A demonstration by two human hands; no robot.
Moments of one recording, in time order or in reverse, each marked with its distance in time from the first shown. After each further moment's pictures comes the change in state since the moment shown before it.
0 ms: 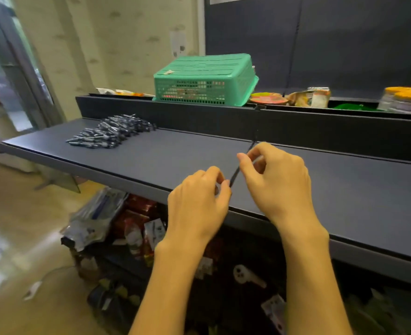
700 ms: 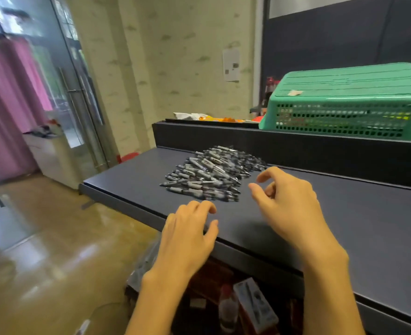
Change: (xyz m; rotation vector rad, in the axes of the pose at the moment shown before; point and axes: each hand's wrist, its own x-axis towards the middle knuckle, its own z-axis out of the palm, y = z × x) left_hand 0.126 -0.394 -0.068 0.109 -0.135 -0.065; right_hand 0.131 -0.199 0.307 0.066 -0.214 0.014
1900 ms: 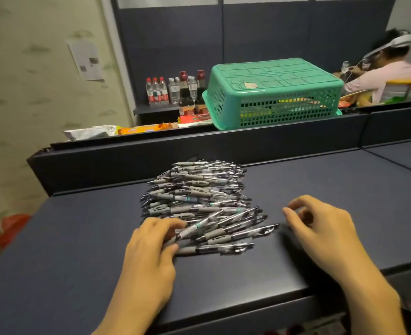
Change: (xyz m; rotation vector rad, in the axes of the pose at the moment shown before) left_hand 0.169 -0.197 0.024 -0.583 -0.183 0.447; right_hand 0.021 -0.045 0.113 -0.305 0.404 0.598
